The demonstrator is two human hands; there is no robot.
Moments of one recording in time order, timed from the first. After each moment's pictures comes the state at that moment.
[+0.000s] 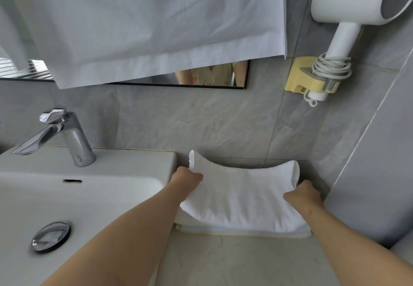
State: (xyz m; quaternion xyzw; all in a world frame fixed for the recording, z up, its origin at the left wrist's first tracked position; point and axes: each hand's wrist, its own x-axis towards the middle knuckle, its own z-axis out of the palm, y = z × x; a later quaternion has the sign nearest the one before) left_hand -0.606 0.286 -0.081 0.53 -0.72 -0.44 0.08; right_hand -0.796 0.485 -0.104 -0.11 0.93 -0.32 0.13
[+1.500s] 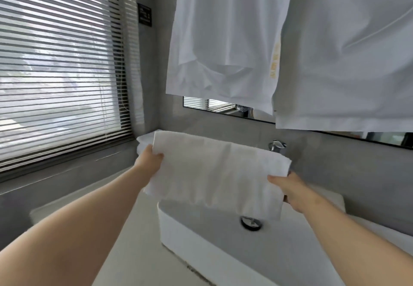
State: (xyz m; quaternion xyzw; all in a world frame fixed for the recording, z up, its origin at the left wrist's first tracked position) left_hand -0.049 0.202 0.032 0.64 -0.57 -0.31 0.42; right_hand -0.380 0.298 0.022 -0.37 0.64 -0.54 0.40
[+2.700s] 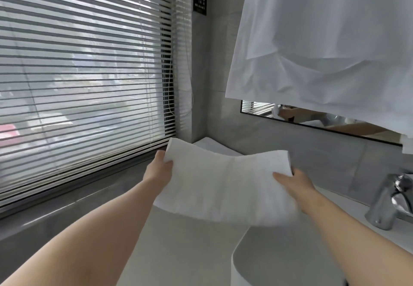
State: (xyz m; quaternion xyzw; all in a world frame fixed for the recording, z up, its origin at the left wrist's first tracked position) left_hand 0.105 0.060 0.014 0.71 -0.53 -0.23 0.40; right_hand -0.212 0.096 0.014 -0.46 0.65 -0.50 0.35
